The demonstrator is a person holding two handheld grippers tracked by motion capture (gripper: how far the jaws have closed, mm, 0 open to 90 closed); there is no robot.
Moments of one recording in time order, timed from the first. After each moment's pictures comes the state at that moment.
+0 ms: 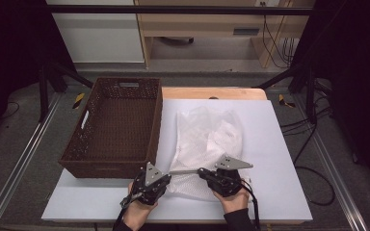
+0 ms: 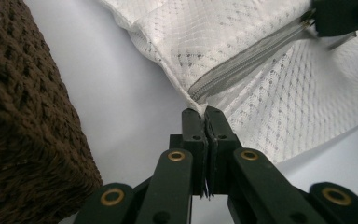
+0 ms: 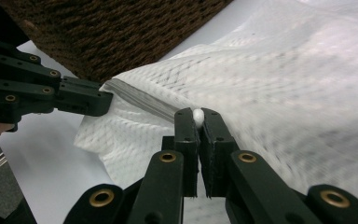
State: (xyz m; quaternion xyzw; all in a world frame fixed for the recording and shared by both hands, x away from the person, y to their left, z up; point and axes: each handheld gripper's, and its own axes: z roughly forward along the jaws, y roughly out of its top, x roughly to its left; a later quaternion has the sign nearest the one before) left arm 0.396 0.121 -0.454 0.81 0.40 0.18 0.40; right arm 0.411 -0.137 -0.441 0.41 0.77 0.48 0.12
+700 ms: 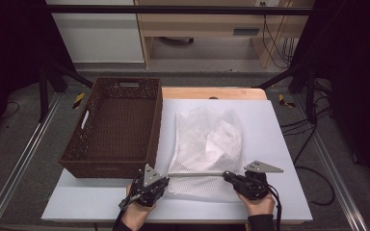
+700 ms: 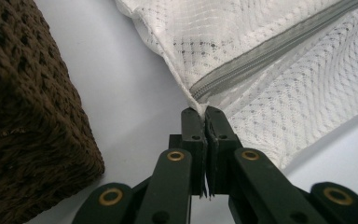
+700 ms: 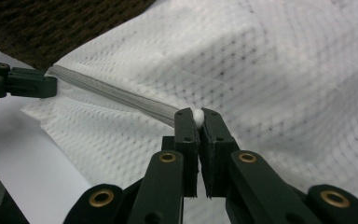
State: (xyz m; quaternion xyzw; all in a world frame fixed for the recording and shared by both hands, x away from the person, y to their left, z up) left arm 0.394 0.125 -0.463 0.81 0.41 0.17 0.39; right arm 0.401 -0.206 -0.451 0.48 0.74 0.46 0.12
